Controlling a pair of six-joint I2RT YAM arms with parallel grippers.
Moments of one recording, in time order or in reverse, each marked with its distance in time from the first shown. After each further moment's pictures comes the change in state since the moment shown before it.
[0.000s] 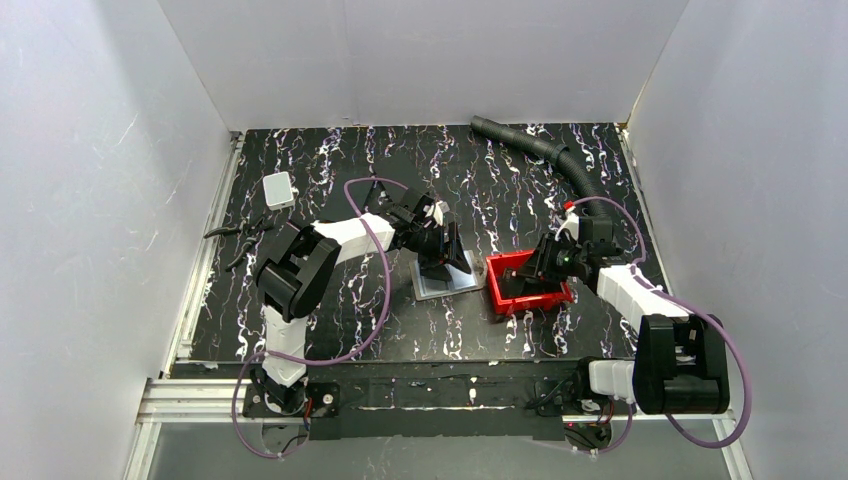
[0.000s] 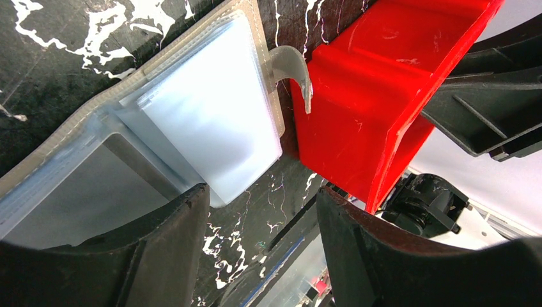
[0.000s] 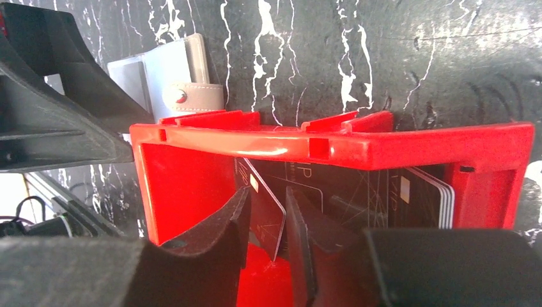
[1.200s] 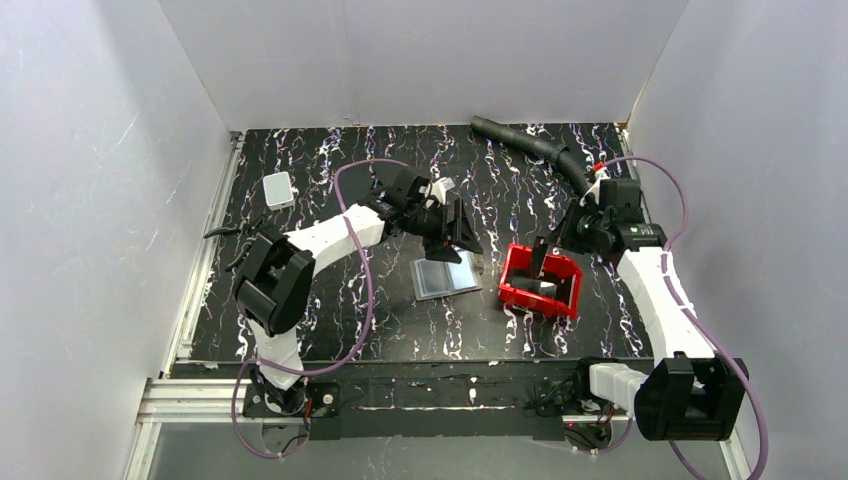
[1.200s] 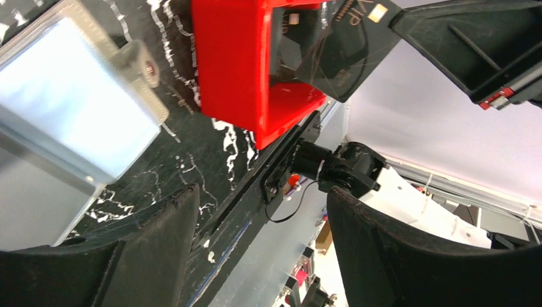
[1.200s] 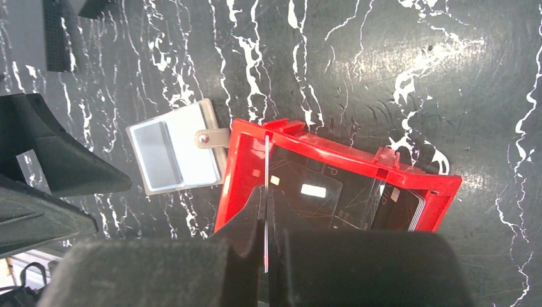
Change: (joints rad) left arm -0.001 -0.132 0.056 -0.023 0.093 -0.054; right arm -0.004 -0.122 0.357 -0.423 0.261 0.029
